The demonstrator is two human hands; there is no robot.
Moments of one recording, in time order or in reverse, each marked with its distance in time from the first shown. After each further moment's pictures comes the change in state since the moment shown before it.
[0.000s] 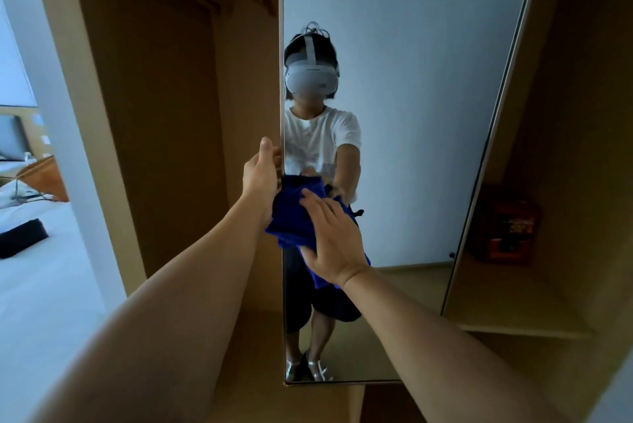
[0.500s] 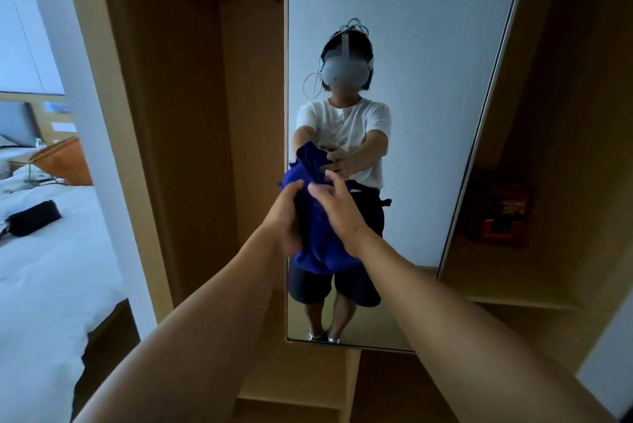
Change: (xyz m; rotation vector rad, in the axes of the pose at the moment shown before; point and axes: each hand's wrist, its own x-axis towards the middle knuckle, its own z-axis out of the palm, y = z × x) left_hand -0.096 -0.057 -0.005 -0.423 -0.400 -0.493; right_hand -0.008 -0.027 -0.034 1.017 -0.157 0.812
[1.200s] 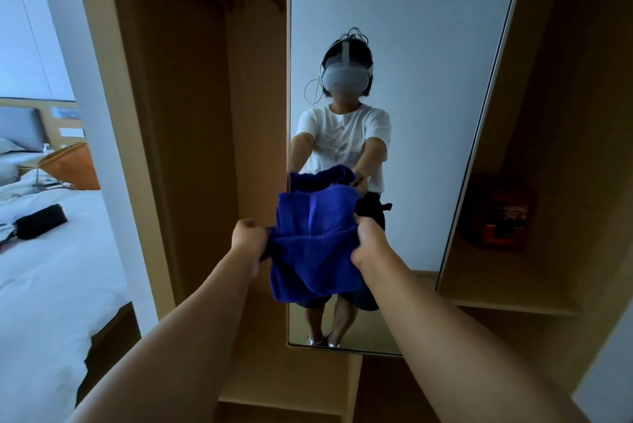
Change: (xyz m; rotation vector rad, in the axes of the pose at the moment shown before) left_hand -0.004 0.002 -0.063 0.435 0.584 0.062; right_hand -0.002 0.025 -0.016 0.521 0.339 0.530
